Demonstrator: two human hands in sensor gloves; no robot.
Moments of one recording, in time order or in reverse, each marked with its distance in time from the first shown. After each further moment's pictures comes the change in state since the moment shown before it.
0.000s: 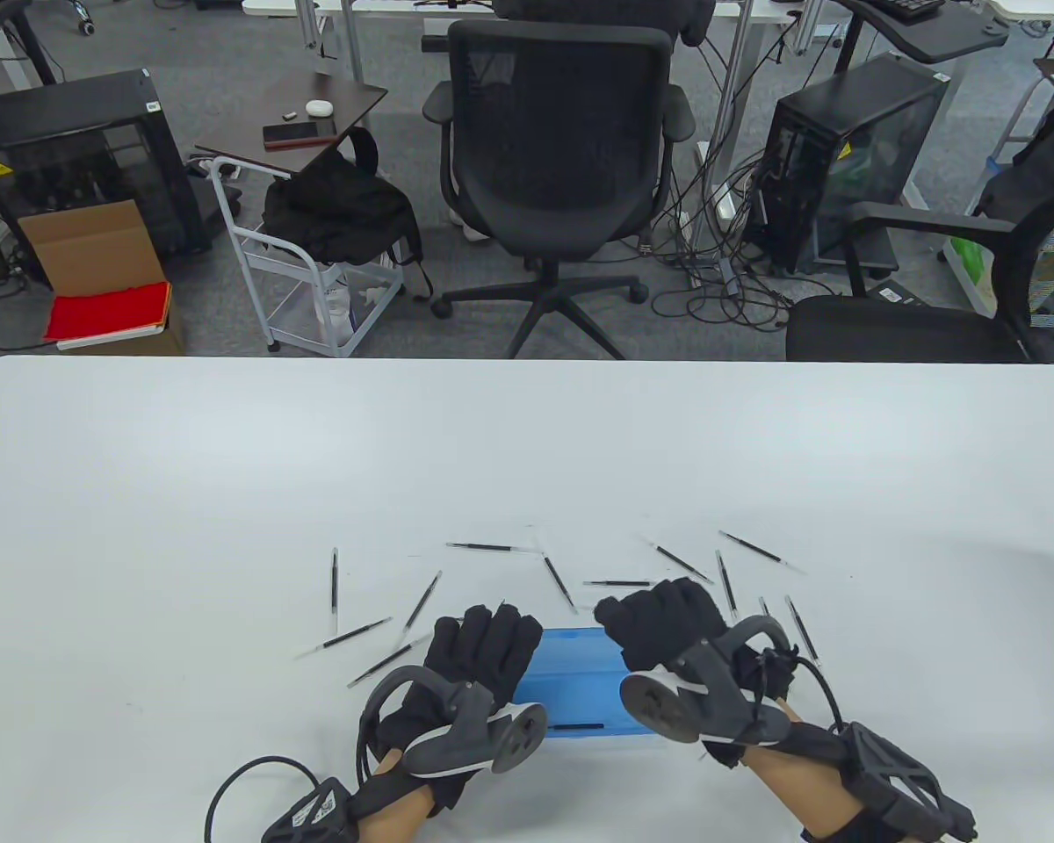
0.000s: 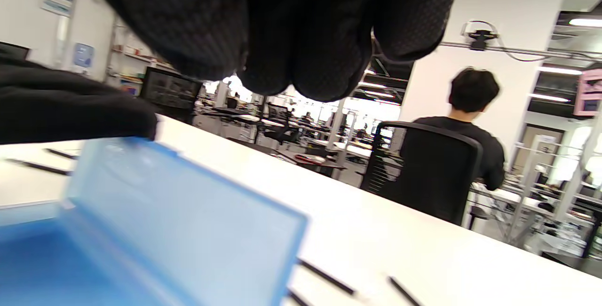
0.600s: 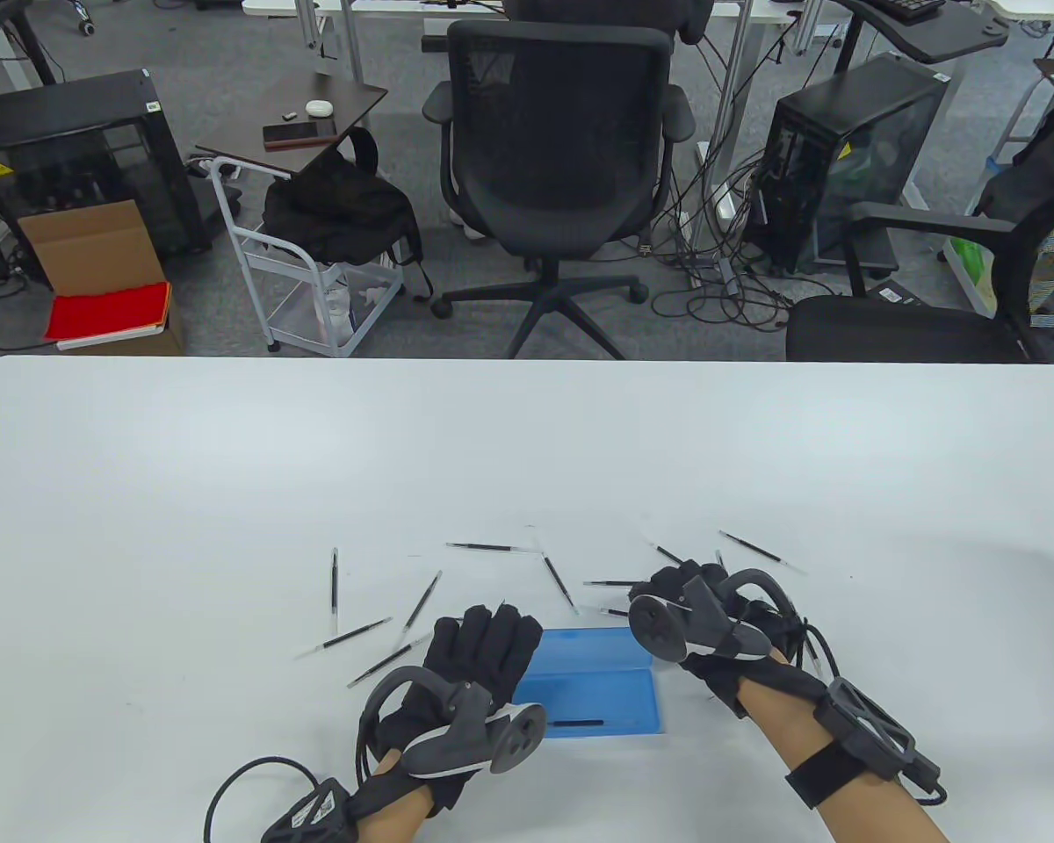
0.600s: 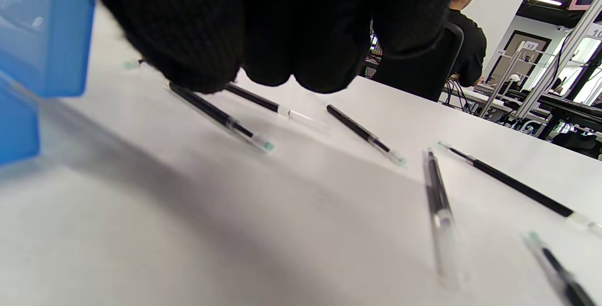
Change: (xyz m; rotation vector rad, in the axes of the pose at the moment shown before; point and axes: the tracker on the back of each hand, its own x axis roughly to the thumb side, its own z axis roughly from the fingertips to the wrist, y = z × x) left_hand 0.000 -0.001 0.000 0.004 -0.002 0.007; right_hand -0.031 0.104 -0.031 0.329 0.031 0.041
